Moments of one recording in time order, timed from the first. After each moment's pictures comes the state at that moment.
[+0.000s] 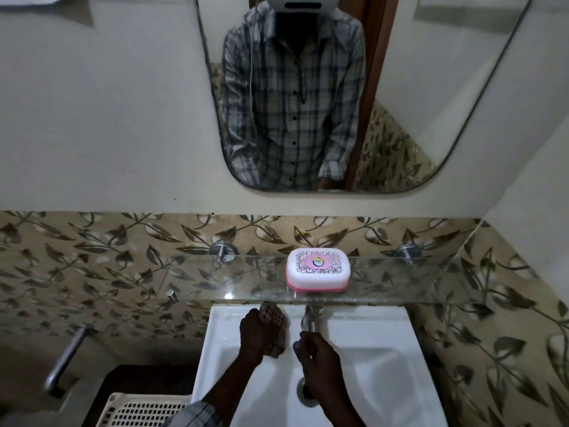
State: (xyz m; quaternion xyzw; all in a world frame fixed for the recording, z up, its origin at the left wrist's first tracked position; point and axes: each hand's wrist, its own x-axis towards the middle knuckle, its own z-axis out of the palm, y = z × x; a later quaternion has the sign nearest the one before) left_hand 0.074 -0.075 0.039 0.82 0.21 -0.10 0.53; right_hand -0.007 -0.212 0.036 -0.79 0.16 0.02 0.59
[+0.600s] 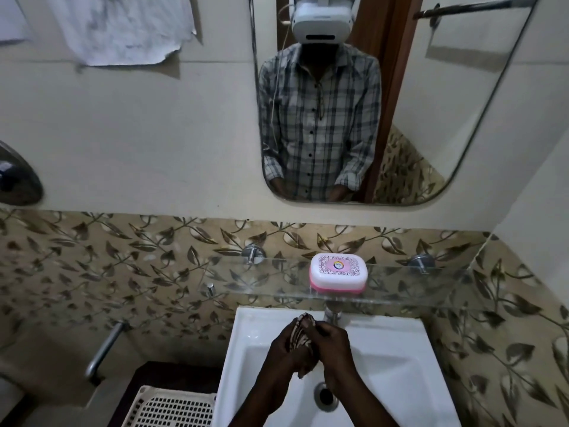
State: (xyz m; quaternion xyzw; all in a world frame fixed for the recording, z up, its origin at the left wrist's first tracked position) left_hand -0.018 -0.067 0.089 0.63 0.01 -0.17 0.76; right_hand 0.000 -0.190 0.093 -0.63 0.18 0.08 0.75
